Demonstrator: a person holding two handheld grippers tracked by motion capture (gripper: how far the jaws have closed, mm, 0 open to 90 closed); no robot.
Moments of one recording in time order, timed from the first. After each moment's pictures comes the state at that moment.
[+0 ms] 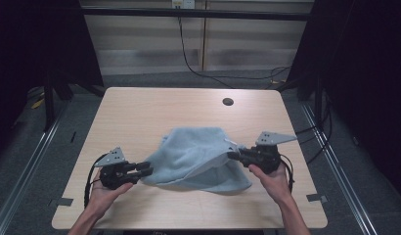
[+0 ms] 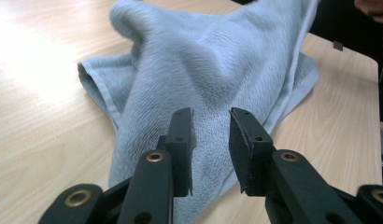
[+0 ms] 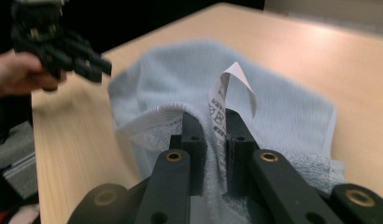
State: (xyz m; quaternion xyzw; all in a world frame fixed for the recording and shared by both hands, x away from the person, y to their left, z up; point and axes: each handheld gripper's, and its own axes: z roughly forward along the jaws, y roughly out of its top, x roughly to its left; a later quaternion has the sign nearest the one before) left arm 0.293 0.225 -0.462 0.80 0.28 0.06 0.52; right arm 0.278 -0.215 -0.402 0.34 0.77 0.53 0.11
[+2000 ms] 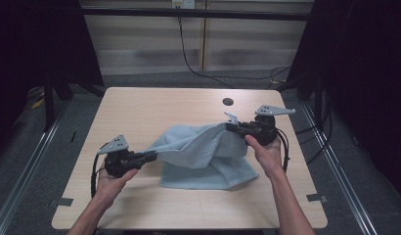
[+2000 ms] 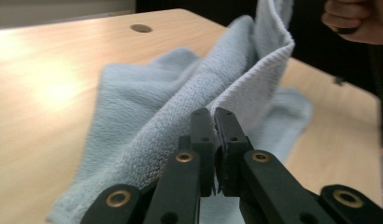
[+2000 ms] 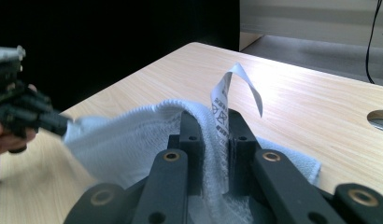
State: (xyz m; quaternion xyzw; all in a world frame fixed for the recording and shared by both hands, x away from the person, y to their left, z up) left arm 0.313 0.209 -0.437 0.78 0.29 0.06 0.55; right arm 0.337 -0.217 -0.383 0.39 0.73 0.55 0.12
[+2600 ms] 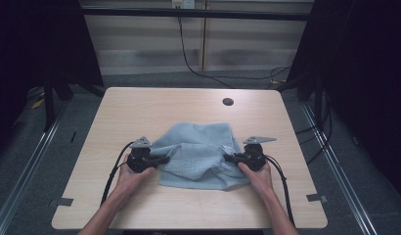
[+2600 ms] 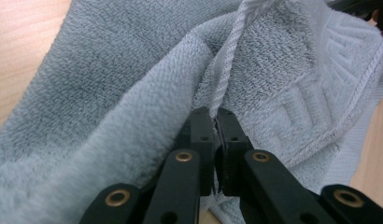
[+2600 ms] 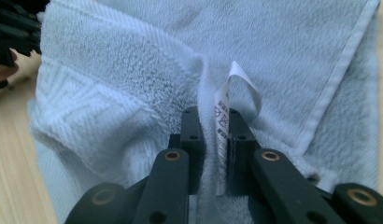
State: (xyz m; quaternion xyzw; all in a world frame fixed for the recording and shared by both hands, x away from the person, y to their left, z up) left arm 0.351 0.173 -0.502 0.83 0.32 0.03 0.46; right arm 0.325 -0.217 -0.502 0.45 0.76 0.46 0.06
